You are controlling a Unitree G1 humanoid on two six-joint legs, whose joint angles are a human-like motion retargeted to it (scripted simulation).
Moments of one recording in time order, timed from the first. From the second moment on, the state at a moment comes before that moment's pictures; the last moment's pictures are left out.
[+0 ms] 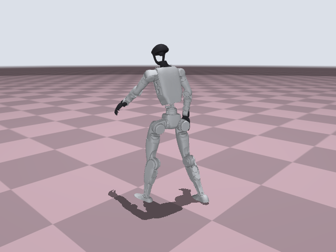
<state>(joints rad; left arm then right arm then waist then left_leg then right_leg) -0.99 0.41 -0.50 1.26 0.01 0.14 0.18 -0.05 -0.34 0.43 0.99 0.02 0.07 -0.14 0.12 -0.09 0.26 -0.08 0.15 0.29 -0.06 0.08 -0.08 0.12 -0.14 0.05 0.35 -0.29 0.07</state>
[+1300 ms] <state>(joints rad) -0.80 0.62 -0.55 0.55 0.42 0.08 0.37 -0.11 -0.43 0.43 0.94 -0.04 0.01 -0.24 0.19 -0.05 0.17 -0.17 0.14 0.33 -0.07 -0.01 -0.12 0.18 -0.18 -0.05 0.11 -0.25 0.20</state>
